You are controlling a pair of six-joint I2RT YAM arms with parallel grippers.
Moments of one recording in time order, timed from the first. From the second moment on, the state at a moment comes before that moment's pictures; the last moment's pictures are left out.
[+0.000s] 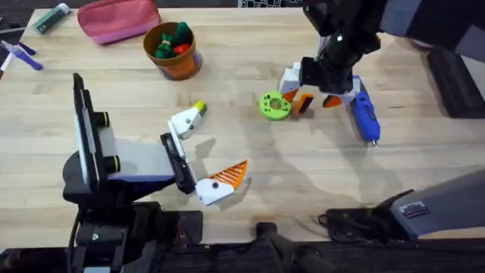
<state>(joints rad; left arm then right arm) 0.02 0.01 0.01 -0.12 1.16 0.06 0.39 1.71 1.35 -1.15 0.00 0.60</state>
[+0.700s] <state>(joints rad) 0.02 0.01 0.01 -0.12 1.16 0.06 0.38 1.72 1.35 -1.13 0.01 0.60</state>
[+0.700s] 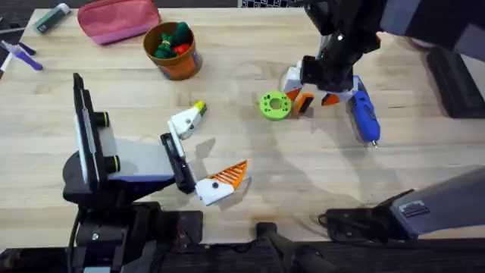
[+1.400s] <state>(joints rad) 0.02 0.01 0.01 -0.12 1.16 0.06 0.37 1.75 1.35 -1.13 0.03 0.59</state>
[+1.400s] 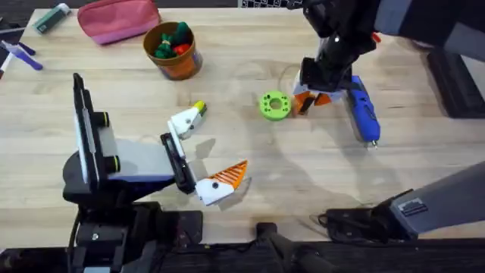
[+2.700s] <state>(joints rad) 0.02 0.01 0.01 -0.12 1.16 0.06 0.49 1.26 1.14 -0.90 -0.10 0.59</state>
